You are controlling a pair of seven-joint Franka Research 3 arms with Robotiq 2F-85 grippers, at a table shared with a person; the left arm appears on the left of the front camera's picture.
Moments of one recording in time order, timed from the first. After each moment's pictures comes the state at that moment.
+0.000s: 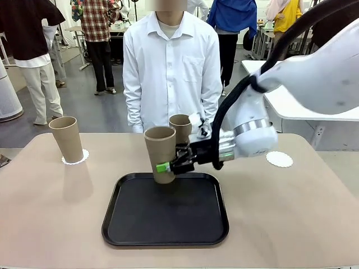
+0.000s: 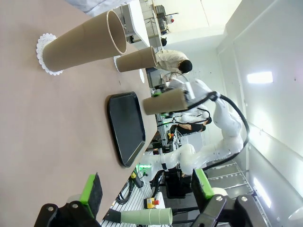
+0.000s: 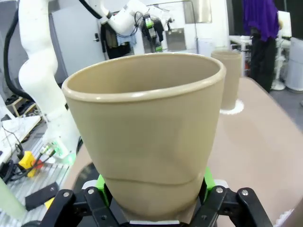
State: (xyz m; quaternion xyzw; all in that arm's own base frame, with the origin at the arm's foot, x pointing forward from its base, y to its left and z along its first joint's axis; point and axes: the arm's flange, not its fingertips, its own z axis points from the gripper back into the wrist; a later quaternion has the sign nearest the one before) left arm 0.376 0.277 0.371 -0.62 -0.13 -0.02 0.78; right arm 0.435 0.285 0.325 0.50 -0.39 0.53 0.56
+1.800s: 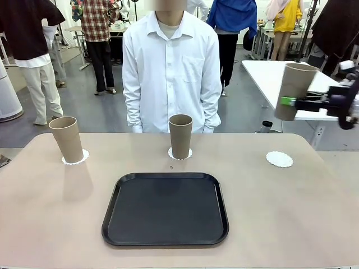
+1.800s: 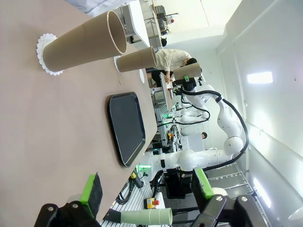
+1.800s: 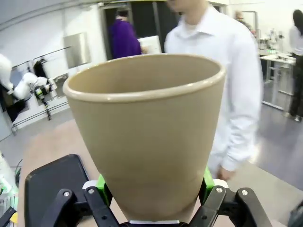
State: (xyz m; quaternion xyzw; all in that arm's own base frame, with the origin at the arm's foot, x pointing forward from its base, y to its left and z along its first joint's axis) left arm 0.375 0.277 0.371 -0.62 -0.13 -0.02 0.78; right arm 0.483 -0.088 0.420 0.36 -0.57 0.30 0.68
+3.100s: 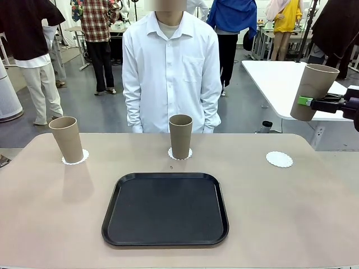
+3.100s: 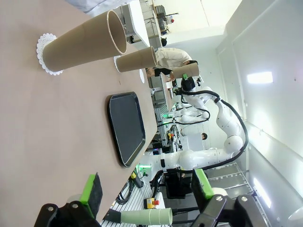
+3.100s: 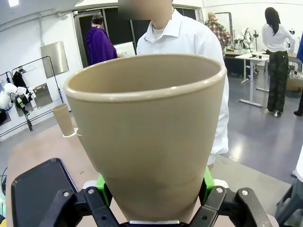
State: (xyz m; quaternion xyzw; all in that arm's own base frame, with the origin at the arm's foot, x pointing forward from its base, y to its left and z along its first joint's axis) left arm 0.376 0.277 0.371 -0.62 -0.13 -0.02 0.78; right arm 0.479 -0.123 0.415 0.33 -0.59 0.26 0.69
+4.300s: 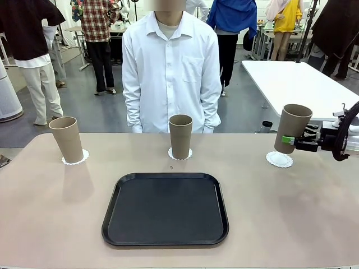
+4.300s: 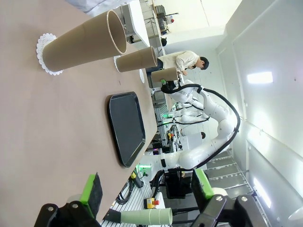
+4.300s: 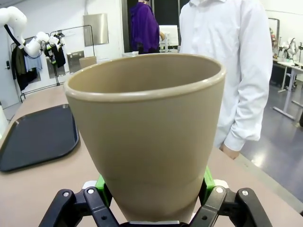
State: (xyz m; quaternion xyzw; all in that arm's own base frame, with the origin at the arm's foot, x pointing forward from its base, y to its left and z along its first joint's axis) left arm 0.376 0.277 0.371 -0.62 -0.13 -0.02 0.78; right arm 0.512 -0.119 0.283 0.36 -0.55 0.39 0.64
